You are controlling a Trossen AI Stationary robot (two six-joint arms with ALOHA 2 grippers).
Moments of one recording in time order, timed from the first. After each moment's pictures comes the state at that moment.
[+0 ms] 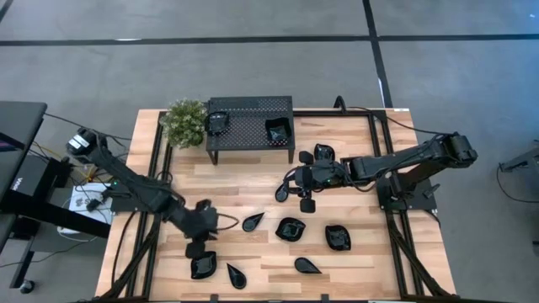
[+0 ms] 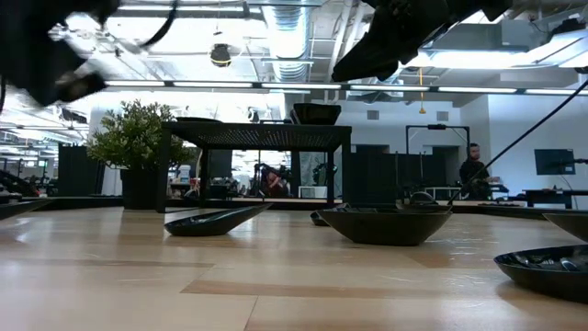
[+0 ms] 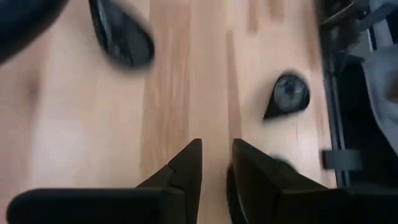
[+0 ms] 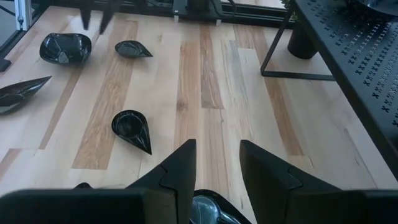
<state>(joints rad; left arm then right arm) -0.64 1.21 0.69 -0.41 -0.12 -0.62 0.13 1.35 0.87 -0.05 0.18 -0.02</state>
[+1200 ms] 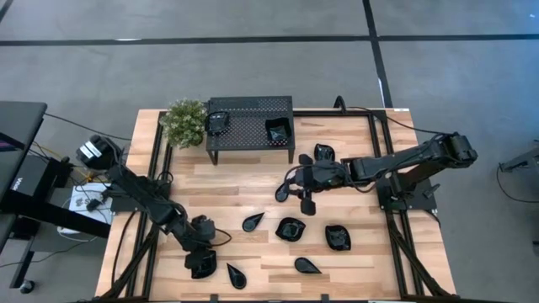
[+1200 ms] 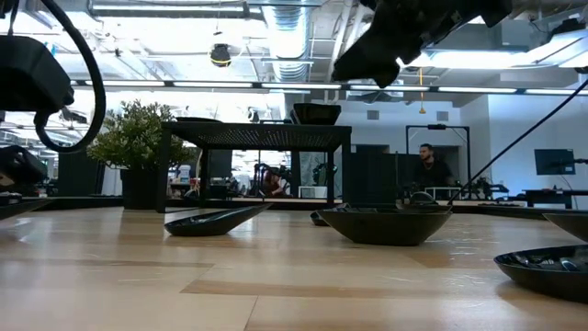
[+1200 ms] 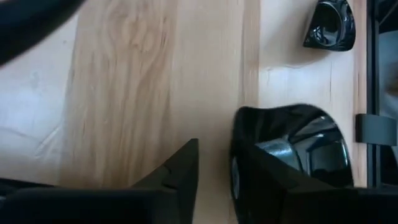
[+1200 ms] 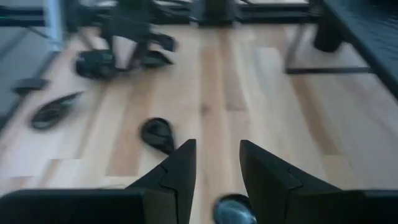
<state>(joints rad) -0.76 1.41 0.45 0.02 -0.05 -0.84 0.13 1.35 0.84 0.01 0.10 0.07</state>
